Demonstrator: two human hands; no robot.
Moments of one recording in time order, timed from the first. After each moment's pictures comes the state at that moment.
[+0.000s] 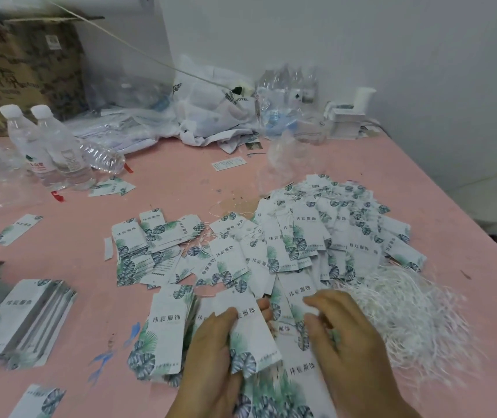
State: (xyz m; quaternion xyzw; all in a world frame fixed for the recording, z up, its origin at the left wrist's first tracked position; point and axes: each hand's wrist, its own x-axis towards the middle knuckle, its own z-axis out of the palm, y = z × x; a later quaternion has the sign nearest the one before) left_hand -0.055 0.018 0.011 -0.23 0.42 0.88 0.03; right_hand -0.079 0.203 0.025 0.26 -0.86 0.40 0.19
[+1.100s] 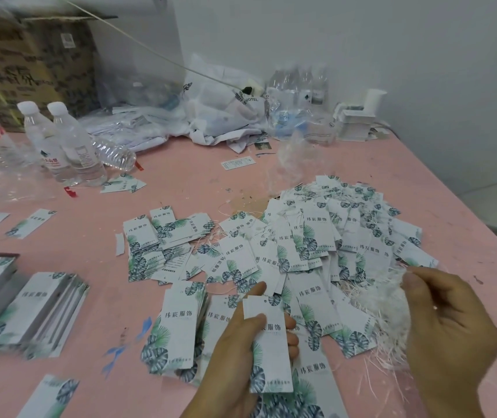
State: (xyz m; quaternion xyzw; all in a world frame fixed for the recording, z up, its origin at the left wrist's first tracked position) left_hand -0.048 0.036 0.015 -0.15 0.30 0.94 0.07; right_hand -0.103 0.238 0.051 0.06 -0.74 0.56 0.37
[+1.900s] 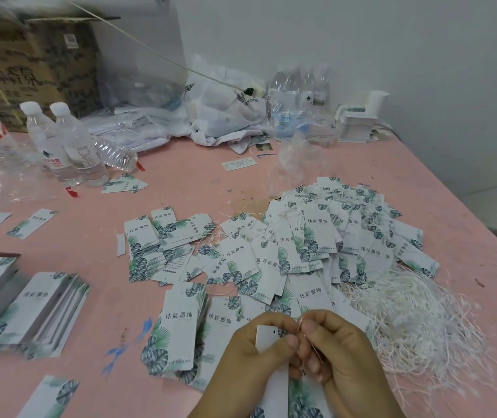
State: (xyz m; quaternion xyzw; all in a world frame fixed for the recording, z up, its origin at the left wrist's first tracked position) left_hand -0.043 0.035 0.009 -0.03 0.55 0.83 0.05; right_hand -0.076 0.179 0.022 0.01 -0.56 0.81 -0.19
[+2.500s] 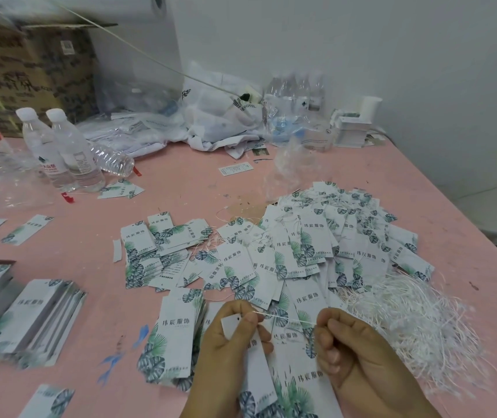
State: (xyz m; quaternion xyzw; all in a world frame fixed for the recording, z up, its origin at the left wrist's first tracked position) left_hand -0.052 0.021 -0.006 -0.13 0.51 0.85 -0.06; right_hand -0.092 0.204 0.035 -0.05 -0.38 0.87 -0.30
